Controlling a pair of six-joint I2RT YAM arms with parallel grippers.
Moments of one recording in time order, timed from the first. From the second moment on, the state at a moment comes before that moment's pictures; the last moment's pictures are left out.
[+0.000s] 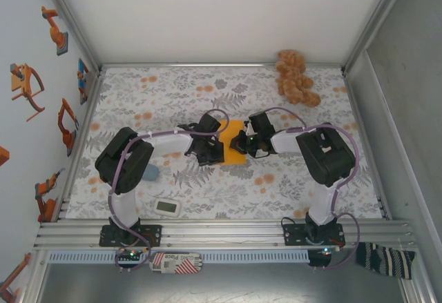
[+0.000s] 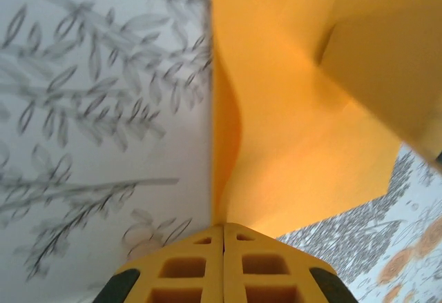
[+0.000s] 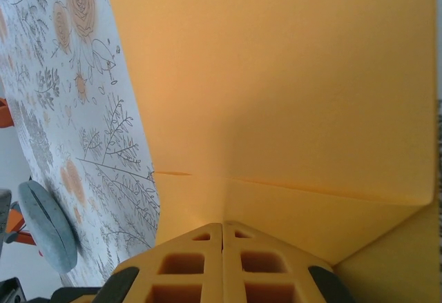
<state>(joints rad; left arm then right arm) -0.78 1.87 1.10 -0.46 0.30 -0.80 0.51 1.90 0.90 0.09 -0.54 0.90</state>
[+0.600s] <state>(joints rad) -0.79 1.82 1.12 -0.47 0.25 -0.81 0.51 1.90 0.90 0.09 -0.54 0.90</state>
